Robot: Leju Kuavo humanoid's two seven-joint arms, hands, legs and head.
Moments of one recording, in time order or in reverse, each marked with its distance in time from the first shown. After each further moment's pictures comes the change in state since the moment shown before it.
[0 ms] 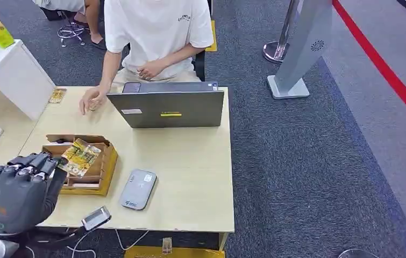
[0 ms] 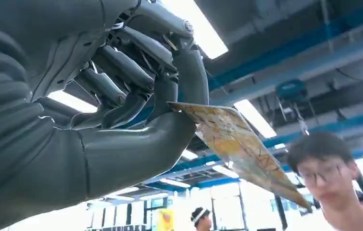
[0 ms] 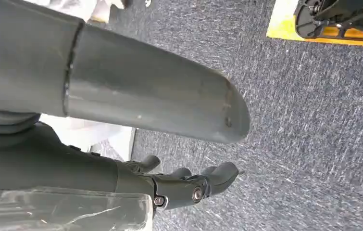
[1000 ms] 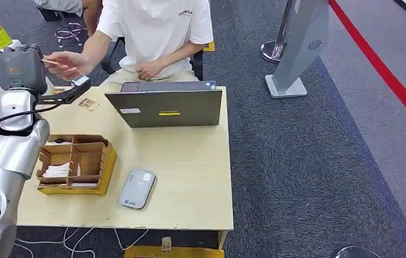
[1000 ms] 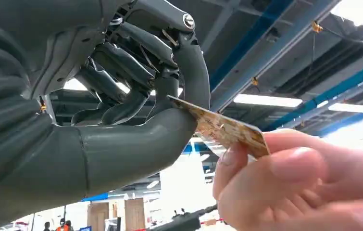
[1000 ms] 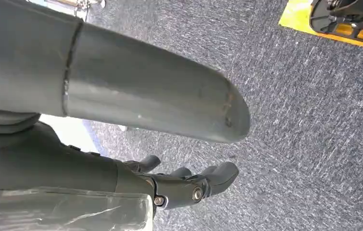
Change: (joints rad) left arm -1.021 -0.089 -0.075 1.360 -0.139 0.085 0.199; right arm -0.016 -0.001 0.068 0.000 0.112 0.032 0.011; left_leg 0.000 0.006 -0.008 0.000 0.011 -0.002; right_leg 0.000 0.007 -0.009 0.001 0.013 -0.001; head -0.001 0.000
